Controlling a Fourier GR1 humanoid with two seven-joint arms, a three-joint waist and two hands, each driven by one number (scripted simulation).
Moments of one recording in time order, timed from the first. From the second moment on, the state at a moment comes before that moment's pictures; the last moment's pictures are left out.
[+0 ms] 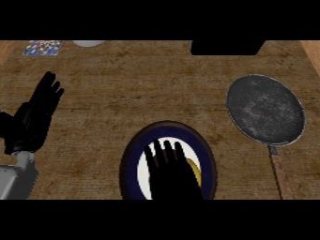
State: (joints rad) left arm -0.18 0.37 -0.08 -1.53 0.33 0.22 0.16; right arm -0.33 -0.02 0.88 -1.84 0.85 0.58 1.06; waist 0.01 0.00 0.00
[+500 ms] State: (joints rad) left arm -0.16 0.35 -0.09 -1.57 0.30 0.23 0.18; right arm -0.41 -0.02 0.87 -1.69 0.78 0.54 1.11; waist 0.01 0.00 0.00
